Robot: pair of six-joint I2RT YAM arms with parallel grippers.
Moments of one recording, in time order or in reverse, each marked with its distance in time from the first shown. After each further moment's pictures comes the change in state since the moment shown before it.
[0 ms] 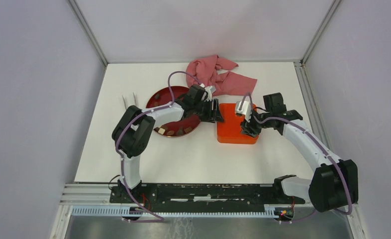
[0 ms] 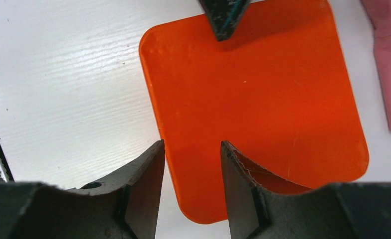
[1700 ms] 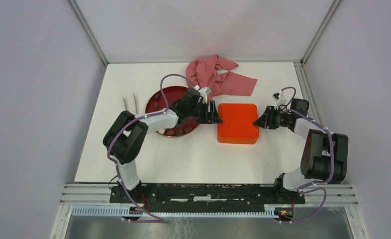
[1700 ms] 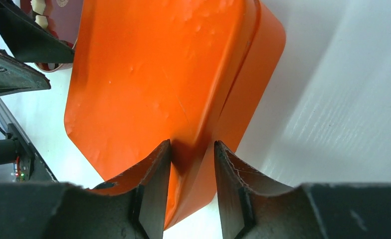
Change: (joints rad) left arm -0.010 -0.119 -0.175 0.154 -0.065 -0.041; right arm -0.467 0.274 -0.150 0.478 -0.217 0.835
